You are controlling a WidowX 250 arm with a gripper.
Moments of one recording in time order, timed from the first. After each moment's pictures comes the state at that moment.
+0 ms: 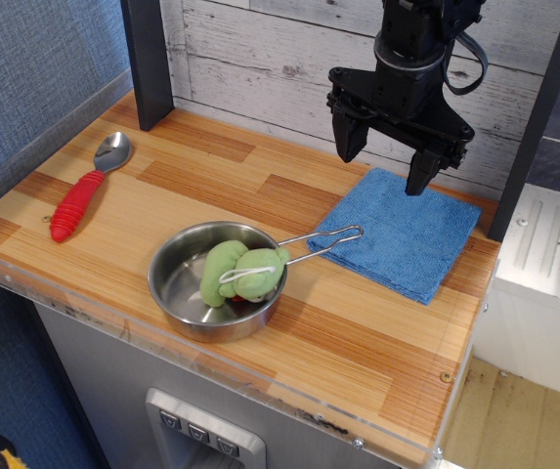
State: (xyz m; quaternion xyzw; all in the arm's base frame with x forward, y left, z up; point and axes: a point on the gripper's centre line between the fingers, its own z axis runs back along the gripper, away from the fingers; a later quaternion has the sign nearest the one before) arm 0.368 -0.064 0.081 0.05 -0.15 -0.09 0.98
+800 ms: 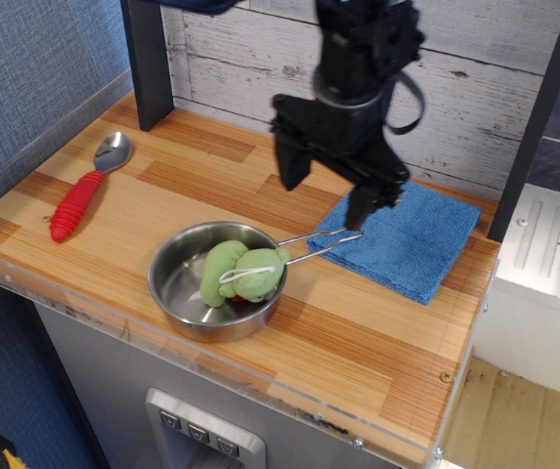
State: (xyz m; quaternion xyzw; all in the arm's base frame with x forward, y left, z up) arm 0.321 -0.035 0.075 0.07 -0.13 -0.10 0.98
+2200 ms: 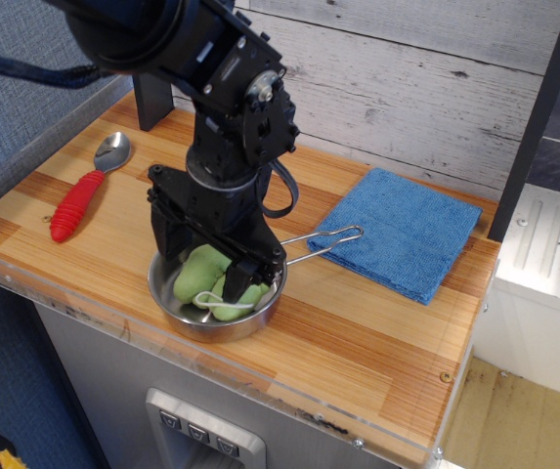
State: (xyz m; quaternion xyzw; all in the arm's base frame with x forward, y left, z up) arm 0.250 0.018 0.045 0.12 -0.07 -0.07 0.99
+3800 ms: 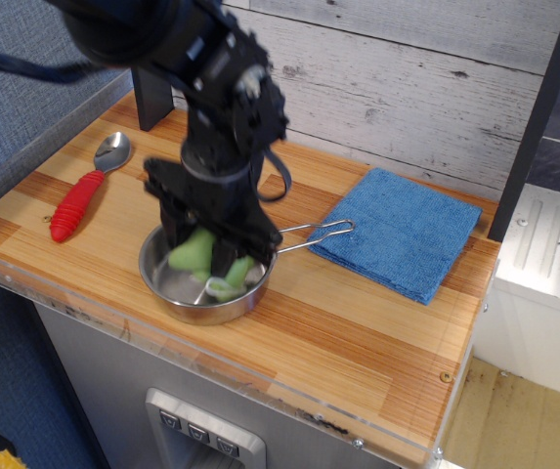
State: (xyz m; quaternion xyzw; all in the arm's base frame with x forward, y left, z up) arm 0.261 0.030 0.052 0.12 -0.10 -0.03 0.99
